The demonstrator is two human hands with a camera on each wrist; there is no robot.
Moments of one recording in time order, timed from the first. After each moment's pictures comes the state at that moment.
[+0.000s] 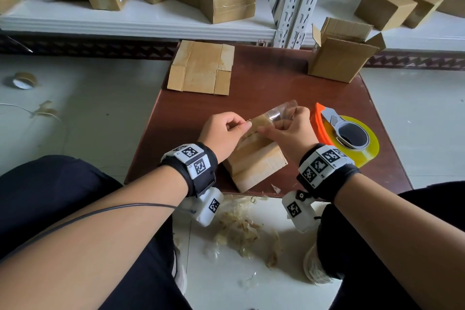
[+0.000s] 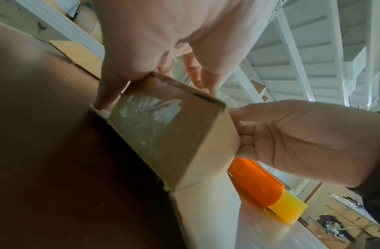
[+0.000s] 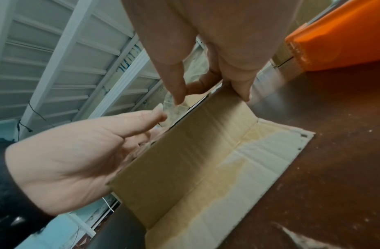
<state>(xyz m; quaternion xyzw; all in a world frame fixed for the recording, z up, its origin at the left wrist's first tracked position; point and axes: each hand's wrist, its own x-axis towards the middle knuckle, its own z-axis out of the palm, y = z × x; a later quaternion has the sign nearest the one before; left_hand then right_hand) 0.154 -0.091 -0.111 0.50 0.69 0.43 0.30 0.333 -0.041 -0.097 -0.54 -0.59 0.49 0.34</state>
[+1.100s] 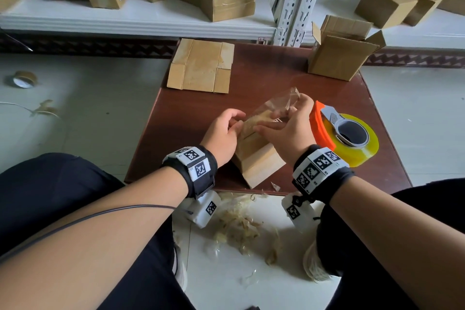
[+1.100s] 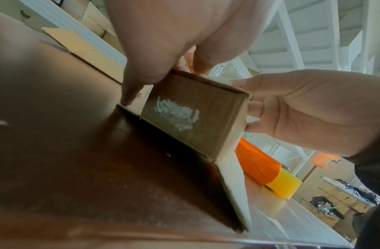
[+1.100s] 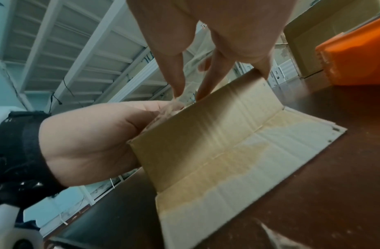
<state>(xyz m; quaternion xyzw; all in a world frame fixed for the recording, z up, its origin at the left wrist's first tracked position) 0.156 -0.090 -0.126 0.52 0.65 0.44 0.33 0.325 -0.056 -0.089 -0.49 -0.61 0.46 0.41</state>
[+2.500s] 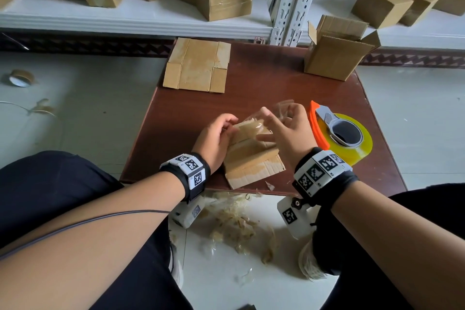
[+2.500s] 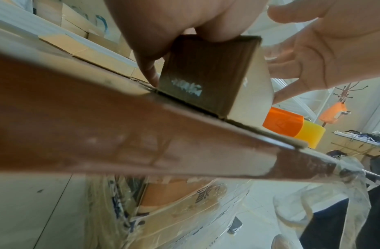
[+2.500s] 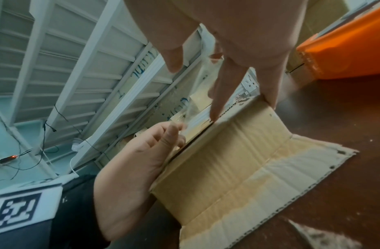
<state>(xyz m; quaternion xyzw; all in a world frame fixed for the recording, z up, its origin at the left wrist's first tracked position) 0.146 -0.099 -0.152 0.59 0.63 0.43 0.25 0.335 -0.055 -0.087 -0.53 -0.54 0.52 0.40</state>
